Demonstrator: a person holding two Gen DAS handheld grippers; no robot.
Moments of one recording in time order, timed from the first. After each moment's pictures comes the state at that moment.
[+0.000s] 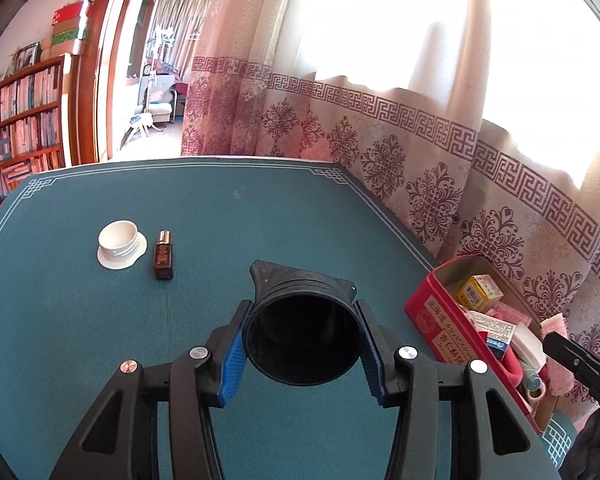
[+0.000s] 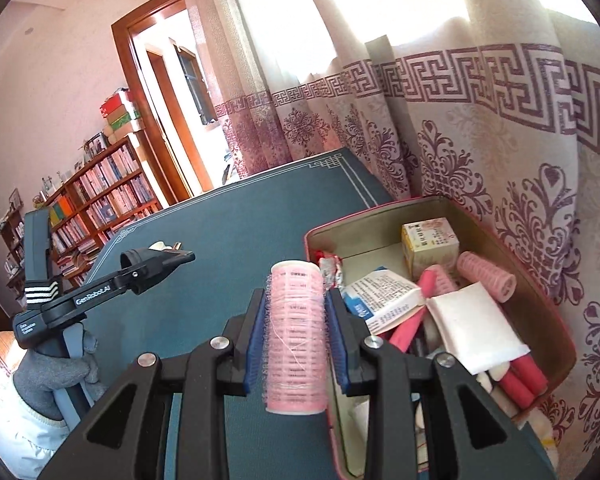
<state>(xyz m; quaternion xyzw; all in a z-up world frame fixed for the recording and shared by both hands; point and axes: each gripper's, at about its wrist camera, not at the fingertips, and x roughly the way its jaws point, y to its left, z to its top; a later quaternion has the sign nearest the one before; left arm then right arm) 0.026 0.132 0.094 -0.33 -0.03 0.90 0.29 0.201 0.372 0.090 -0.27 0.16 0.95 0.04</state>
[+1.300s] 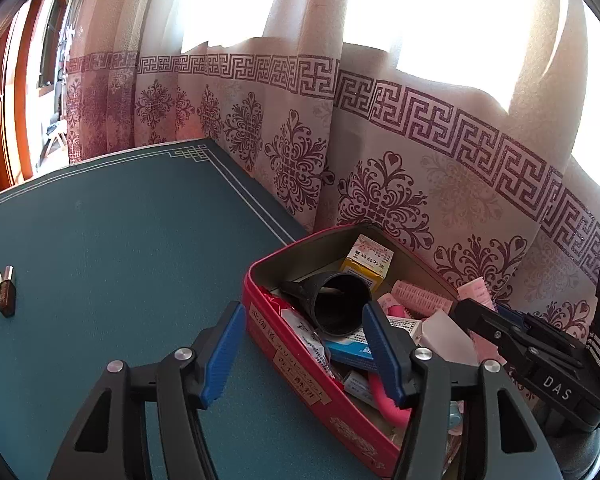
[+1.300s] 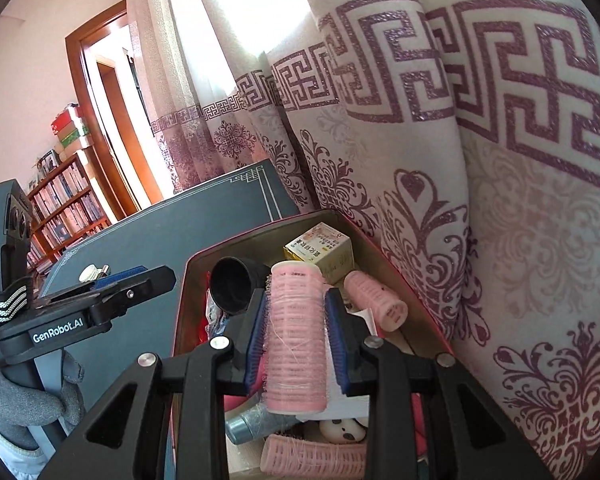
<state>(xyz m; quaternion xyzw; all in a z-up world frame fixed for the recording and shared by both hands) 0.051 0.280 0.095 -0.35 0.02 0.84 0.41 0.210 0.451 0.082 -0.27 0.16 0.94 0.12</state>
